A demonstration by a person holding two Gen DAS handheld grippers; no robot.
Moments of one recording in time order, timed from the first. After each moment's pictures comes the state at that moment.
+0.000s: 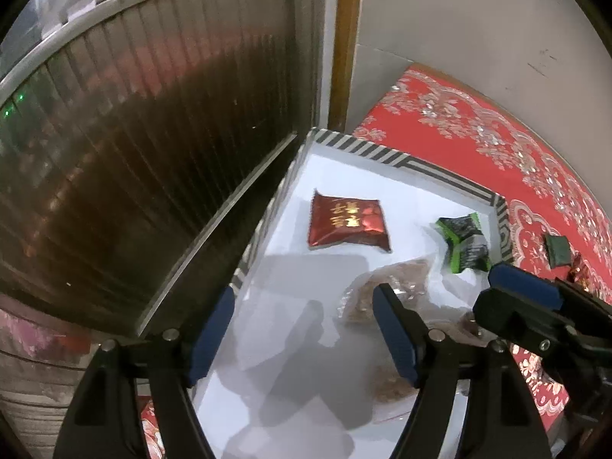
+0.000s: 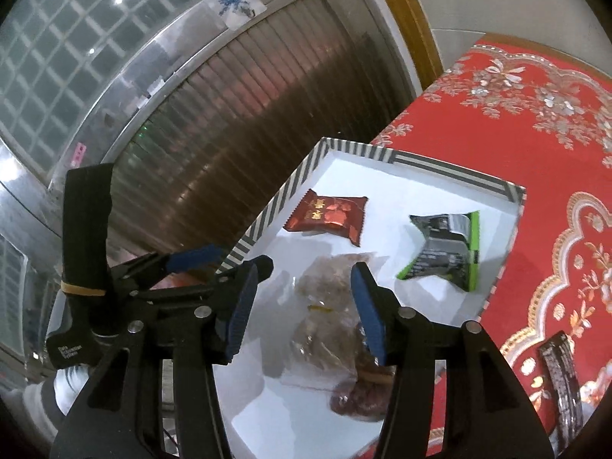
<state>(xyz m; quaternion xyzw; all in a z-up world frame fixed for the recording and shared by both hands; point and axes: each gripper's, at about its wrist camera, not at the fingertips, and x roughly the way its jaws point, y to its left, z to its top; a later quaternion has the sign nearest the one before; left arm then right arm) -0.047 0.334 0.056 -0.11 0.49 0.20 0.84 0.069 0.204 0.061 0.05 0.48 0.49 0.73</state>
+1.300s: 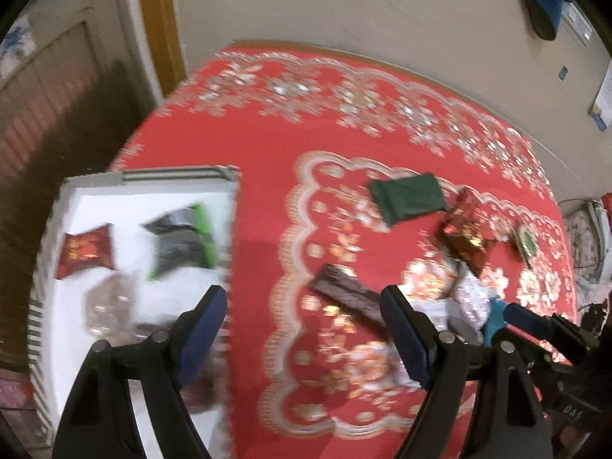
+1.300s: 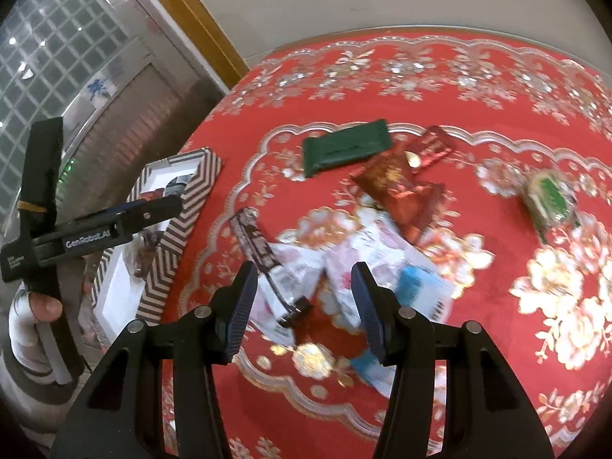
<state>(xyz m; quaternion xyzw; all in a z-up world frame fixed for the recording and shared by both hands) 0.032 0.137 0.054 -0.06 0.52 0.02 0.85 0.062 -0.070 0.042 0.08 0.50 0.28 0.81</state>
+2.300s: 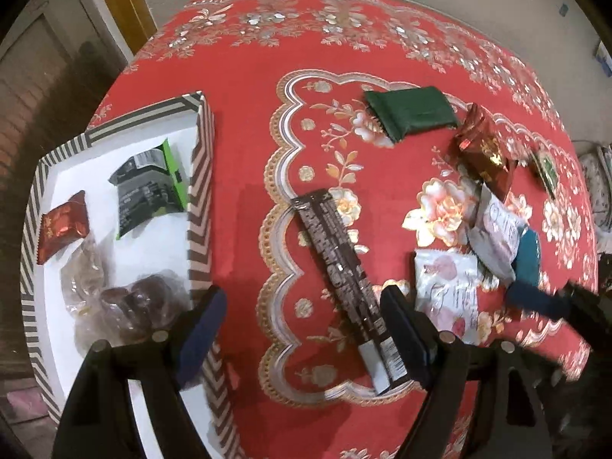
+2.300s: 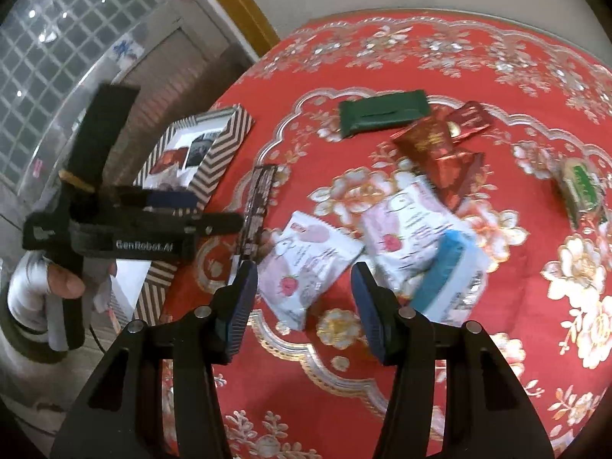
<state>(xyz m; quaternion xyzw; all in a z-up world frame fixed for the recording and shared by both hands) 0.024 0.128 0.019 -0.01 0.61 0.00 0.80 0.043 -0.036 0.031 0.05 0.53 0.34 0.78</state>
